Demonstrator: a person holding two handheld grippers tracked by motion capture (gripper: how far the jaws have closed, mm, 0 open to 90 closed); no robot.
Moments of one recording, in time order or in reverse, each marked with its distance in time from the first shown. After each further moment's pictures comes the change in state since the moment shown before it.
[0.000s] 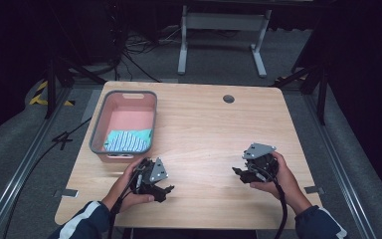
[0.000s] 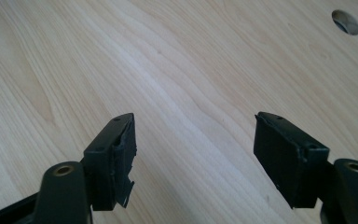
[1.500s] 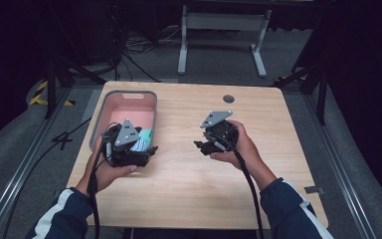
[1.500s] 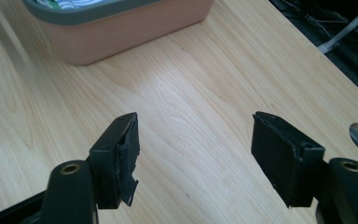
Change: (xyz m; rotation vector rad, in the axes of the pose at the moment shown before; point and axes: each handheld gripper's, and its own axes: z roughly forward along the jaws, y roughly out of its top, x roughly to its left) left arm 0.058 0.040 -0.092 -0.186 0.162 -0.158; right arm 0.018 0.137 0.021 -0.059 0.068 -0.039
